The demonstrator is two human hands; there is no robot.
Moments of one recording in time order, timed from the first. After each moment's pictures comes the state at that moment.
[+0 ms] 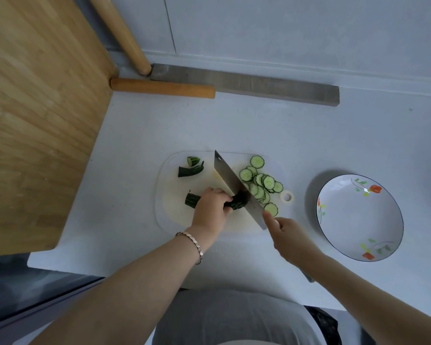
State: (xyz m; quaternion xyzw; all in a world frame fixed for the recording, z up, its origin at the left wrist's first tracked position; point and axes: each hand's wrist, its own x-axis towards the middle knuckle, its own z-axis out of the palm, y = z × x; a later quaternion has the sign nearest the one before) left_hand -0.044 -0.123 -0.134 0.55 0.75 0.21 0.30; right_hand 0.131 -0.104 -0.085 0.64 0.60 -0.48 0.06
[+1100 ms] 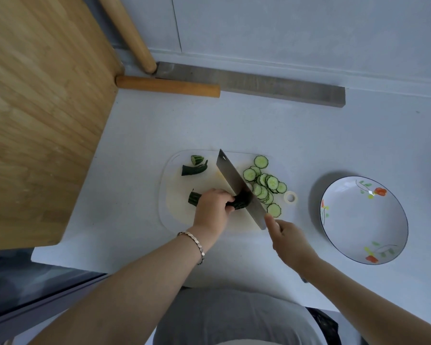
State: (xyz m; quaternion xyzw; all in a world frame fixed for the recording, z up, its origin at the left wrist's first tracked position) left_hand -0.046 -0.125 -0.133 0.56 0.74 0.22 0.29; right_hand 0.132 -0.111 -0.100 0.64 0.59 -0.49 0.04
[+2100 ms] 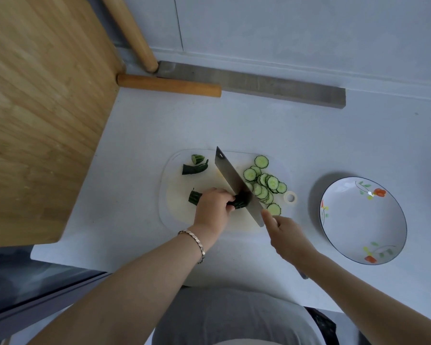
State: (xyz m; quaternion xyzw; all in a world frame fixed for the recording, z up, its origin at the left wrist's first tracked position) left_hand -0.046 -0.126 -0.134 0.56 0.75 0.22 0.28; right_hand 0.123 -0.105 -0.093 0.63 0.60 -0.49 0.05
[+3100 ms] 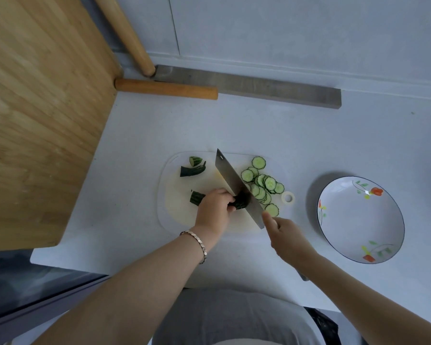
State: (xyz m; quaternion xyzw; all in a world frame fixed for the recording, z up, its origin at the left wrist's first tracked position) left_hand -0.040 -0.123 -0.134 0.56 0.74 0.22 0.29; right_hand 0.129 -0.106 -0.096 0.63 0.60 -0.49 0.04
